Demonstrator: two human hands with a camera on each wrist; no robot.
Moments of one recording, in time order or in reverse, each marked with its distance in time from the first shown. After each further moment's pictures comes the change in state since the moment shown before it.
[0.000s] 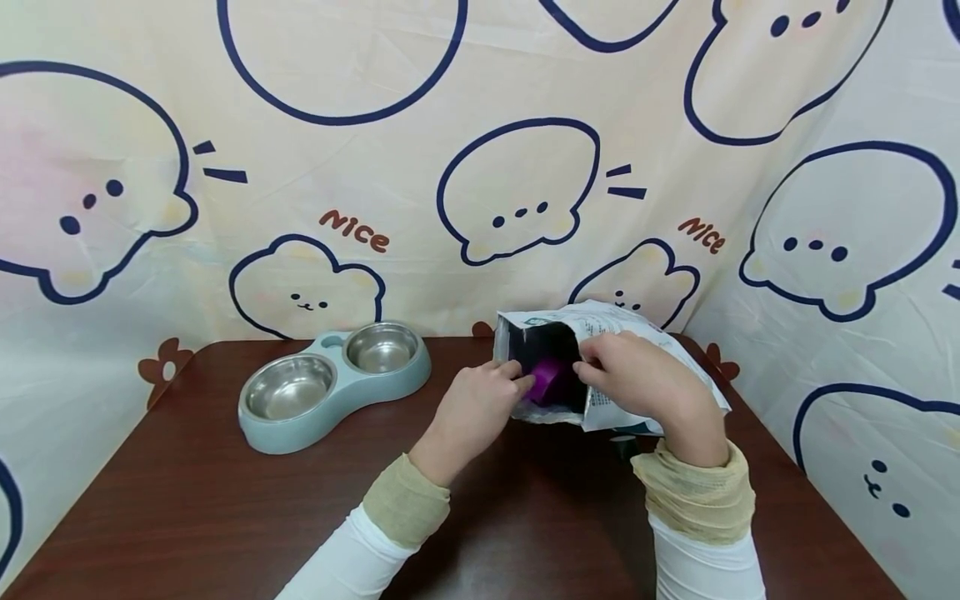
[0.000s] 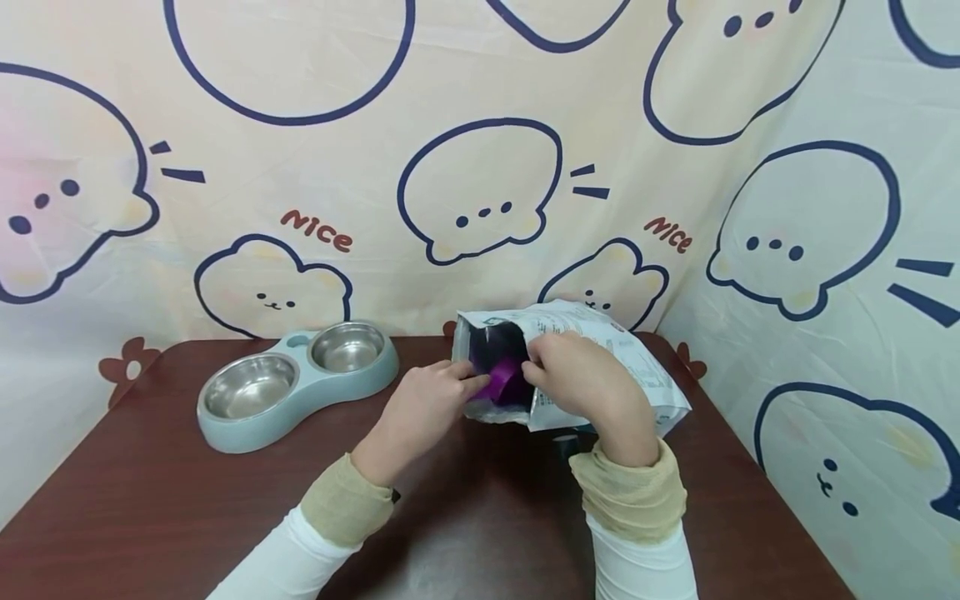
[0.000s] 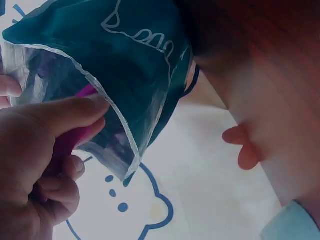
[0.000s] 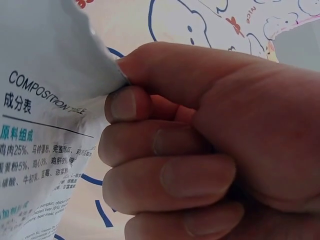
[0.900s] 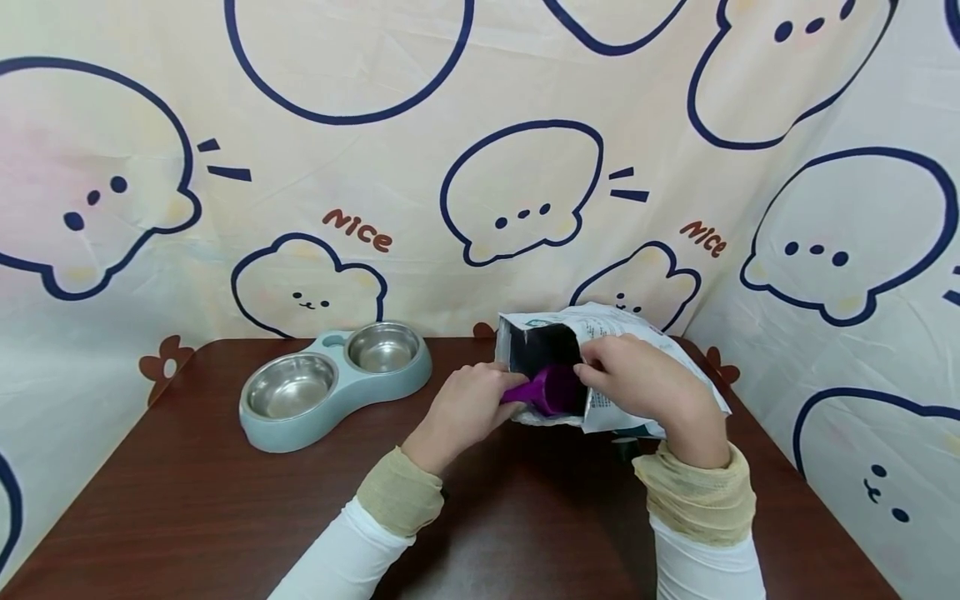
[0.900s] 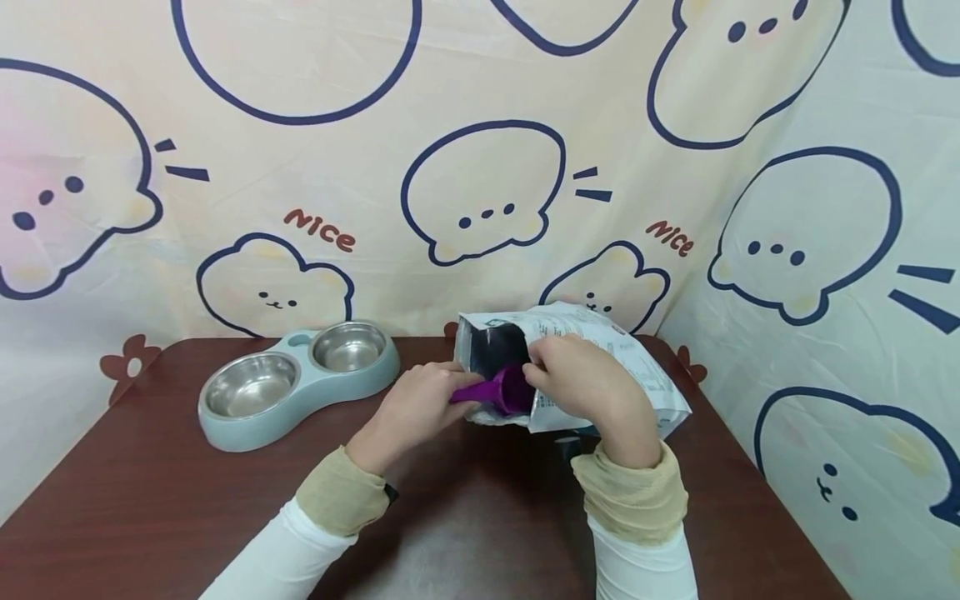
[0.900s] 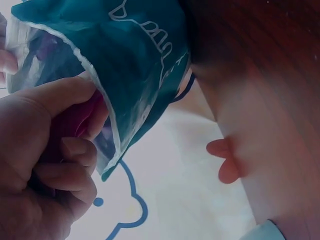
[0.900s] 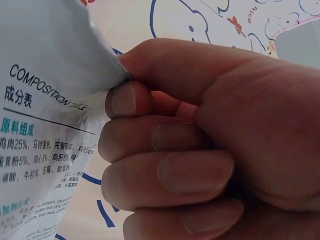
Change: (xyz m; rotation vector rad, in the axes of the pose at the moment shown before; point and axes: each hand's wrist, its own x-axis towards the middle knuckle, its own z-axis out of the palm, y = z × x) left_hand -0.002 -0.018 0.005 -0.412 -0.191 -0.166; right_hand 0.001 0.002 0.002 0.002 -0.008 -0.011
